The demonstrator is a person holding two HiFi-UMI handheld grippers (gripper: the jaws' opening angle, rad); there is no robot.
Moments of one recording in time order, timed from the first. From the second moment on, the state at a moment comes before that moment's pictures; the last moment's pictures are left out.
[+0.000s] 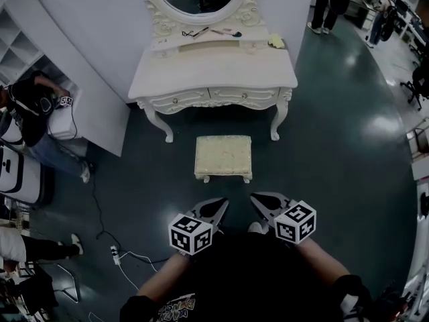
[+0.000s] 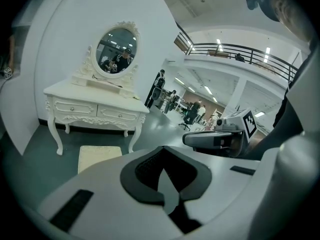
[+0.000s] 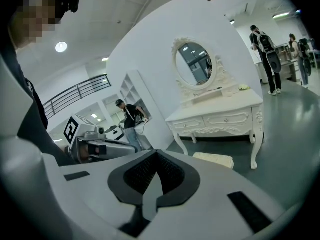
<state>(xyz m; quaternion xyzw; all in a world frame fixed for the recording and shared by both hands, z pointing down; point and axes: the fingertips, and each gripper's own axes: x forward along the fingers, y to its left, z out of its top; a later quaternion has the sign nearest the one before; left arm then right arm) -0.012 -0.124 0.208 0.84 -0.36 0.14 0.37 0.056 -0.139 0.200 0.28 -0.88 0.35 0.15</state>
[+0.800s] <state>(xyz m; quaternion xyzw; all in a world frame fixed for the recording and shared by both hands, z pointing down) -0.003 -0.102 0.199 0.85 -0.36 0.14 0.35 0.059 -0.118 0.192 0.28 -0.88 0.34 0.14</state>
